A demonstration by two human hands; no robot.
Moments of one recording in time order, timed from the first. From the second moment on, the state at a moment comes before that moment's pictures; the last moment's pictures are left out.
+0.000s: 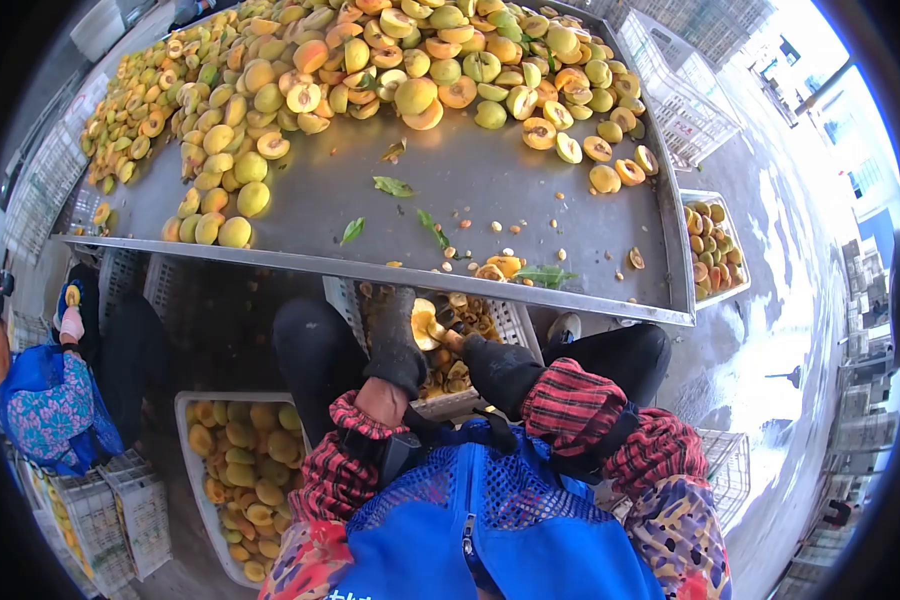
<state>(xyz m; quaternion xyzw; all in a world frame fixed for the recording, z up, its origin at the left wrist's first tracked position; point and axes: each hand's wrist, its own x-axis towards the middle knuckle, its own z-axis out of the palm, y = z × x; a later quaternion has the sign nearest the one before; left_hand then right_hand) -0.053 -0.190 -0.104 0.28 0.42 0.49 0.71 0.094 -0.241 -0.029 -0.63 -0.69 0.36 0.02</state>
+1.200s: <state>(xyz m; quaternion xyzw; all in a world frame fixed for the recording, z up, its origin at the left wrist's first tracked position) 0.044 0.155 -0.043 0.69 0.61 0.37 0.12 0.155 -0.285 -0.206 -0.55 -0.62 0.56 0.01</state>
